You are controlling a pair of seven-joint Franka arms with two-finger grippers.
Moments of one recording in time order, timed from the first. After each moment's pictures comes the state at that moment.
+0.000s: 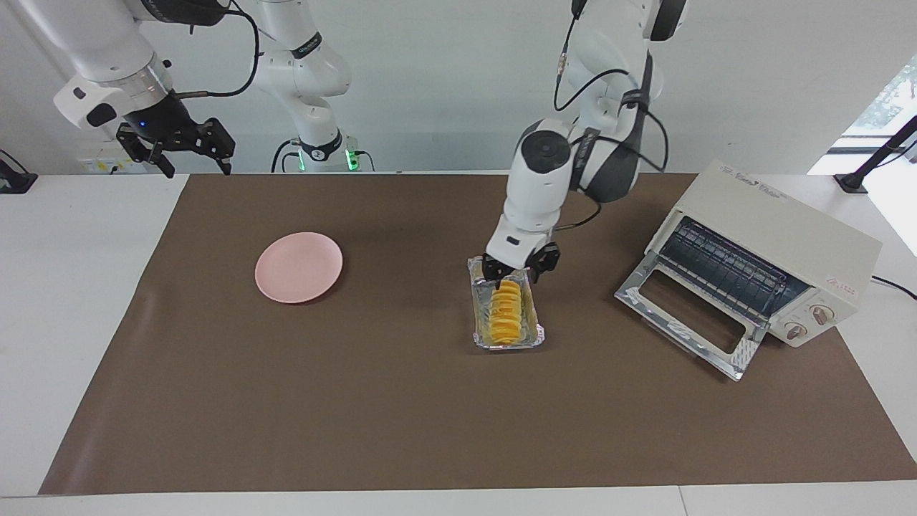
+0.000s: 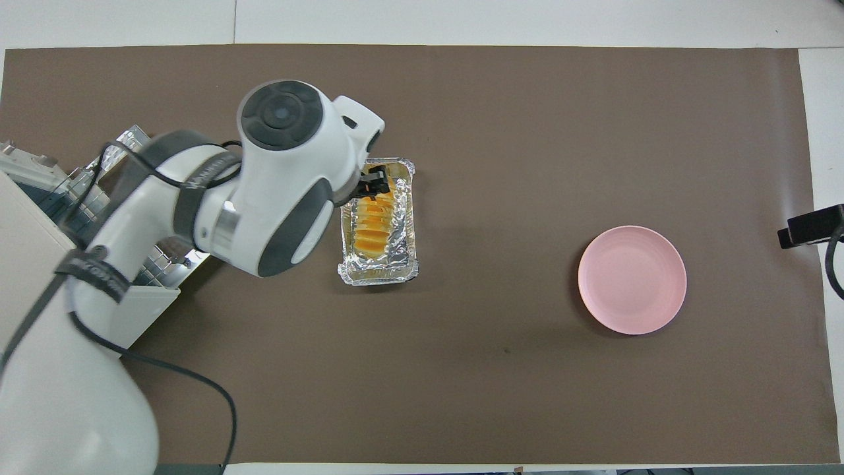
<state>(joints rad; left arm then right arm) -0.51 0.30 0.02 -1.59 -0.01 1.88 -0.66 -0.08 -0.08 -0.01 -1.62 0.00 1.45 -0.14</state>
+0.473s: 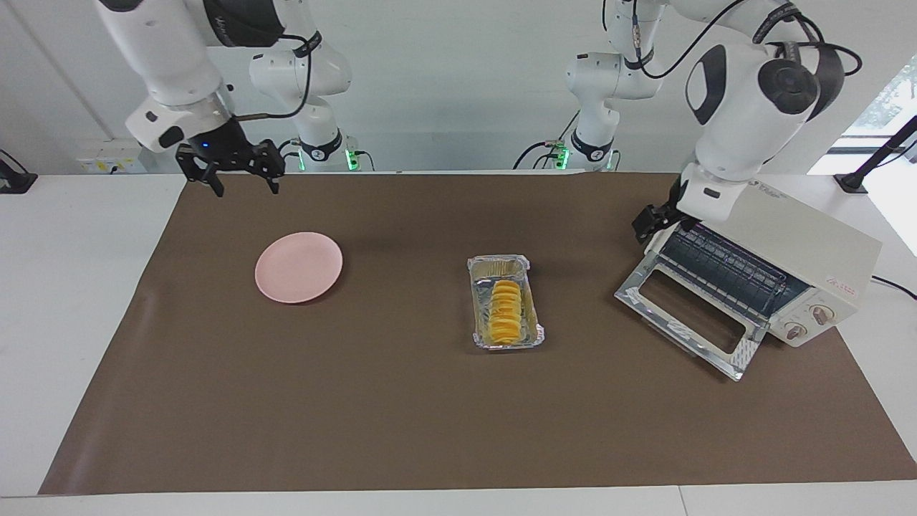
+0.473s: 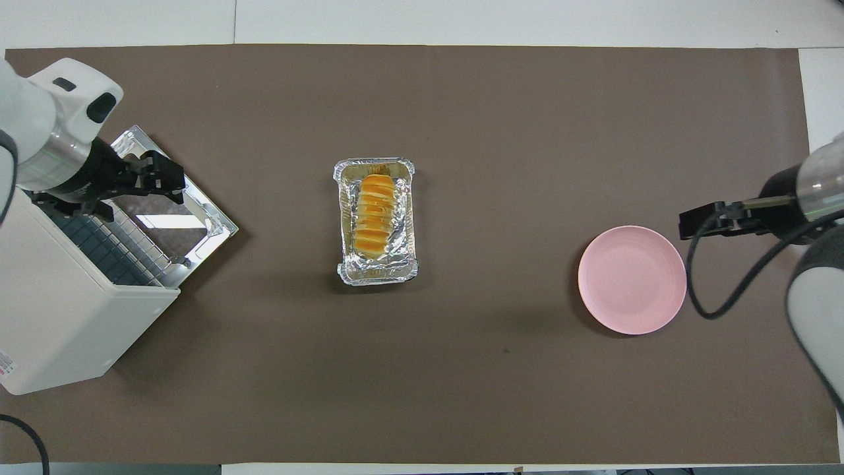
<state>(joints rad) -0.16 0.09 0.02 -1.60 -0.01 1.54 -0.33 0.11 -0.09 0.02 -1.79 0.01 1.67 0.10</state>
